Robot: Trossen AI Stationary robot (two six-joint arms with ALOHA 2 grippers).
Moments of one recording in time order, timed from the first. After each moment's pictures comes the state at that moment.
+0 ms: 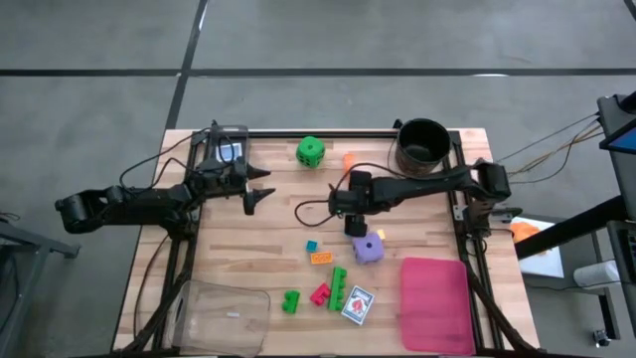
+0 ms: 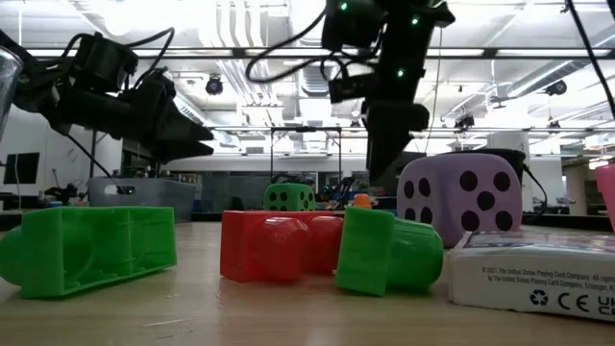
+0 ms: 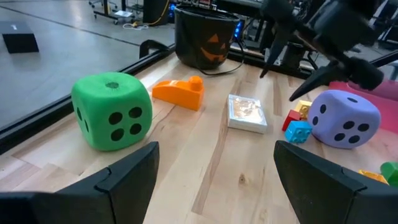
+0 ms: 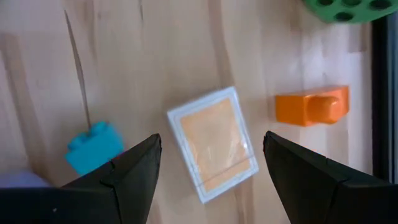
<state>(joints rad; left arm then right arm) 0.56 1.02 0.12 0.64 0.31 -0.08 -0.01 1.83 1.35 -0.85 0.36 0.06</state>
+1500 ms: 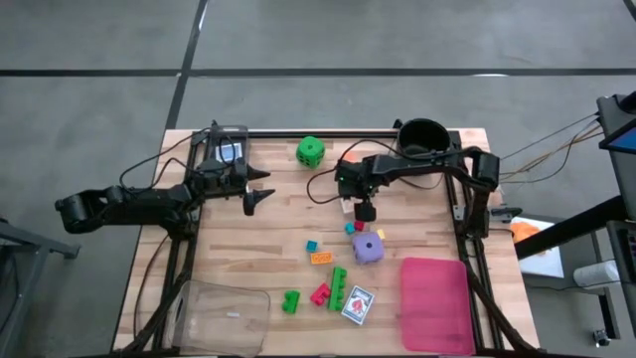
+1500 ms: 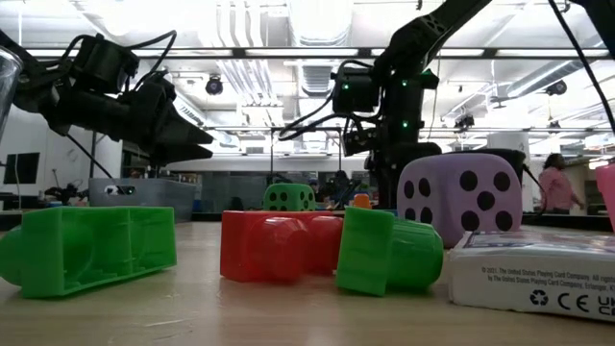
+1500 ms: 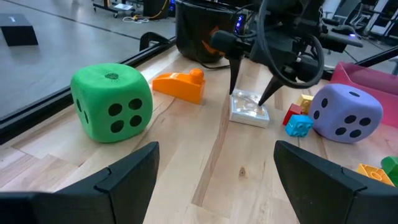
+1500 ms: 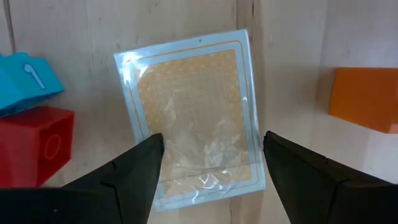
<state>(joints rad) 0.56 1.02 0.12 0.62 0.31 -0.08 -0.27 1.90 1.23 -0.74 0.03 -0.27</state>
